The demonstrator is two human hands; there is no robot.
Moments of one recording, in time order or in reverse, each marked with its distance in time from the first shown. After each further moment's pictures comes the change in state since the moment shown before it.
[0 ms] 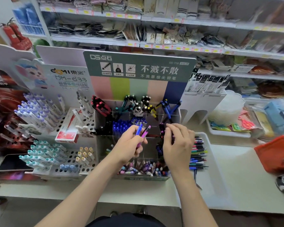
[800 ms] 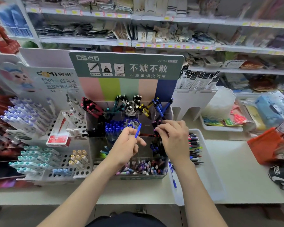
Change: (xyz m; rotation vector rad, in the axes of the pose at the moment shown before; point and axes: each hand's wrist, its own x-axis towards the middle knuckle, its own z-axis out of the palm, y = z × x) left_hand 0.011 -0.014 0.012 0.068 0.049 0.007; right_hand 0.023 0.038 0.001 -0.073 -0.150 -0.173
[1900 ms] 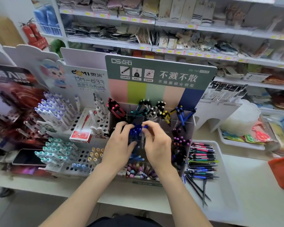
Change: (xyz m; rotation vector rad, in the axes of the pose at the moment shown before) left_hand 0.000 -0.032 -0.075 0.840 0.411 0.400; right_hand 0.003 -0.116 0.047 0.518 -0.045 -0.021
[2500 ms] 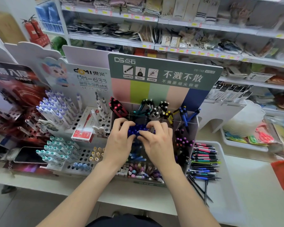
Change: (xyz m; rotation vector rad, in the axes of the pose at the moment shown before) left_hand 0.008 -0.001 -0.004 -0.138 0.148 0.046; right_hand 0.008 0.023 0.002 -0.568 -0.168 -0.203
